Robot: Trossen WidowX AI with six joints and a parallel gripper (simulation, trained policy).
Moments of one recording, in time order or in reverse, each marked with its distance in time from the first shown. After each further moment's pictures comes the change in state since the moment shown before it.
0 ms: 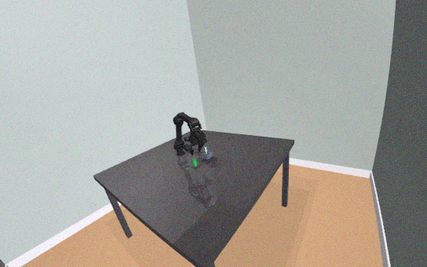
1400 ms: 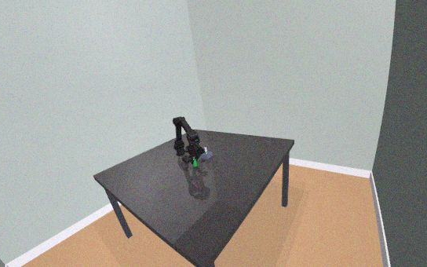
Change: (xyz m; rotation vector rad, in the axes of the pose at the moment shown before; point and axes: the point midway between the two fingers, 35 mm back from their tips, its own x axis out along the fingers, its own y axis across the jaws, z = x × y) arm 0.091 0.017 0.009 -0.062 -0.090 -0.039
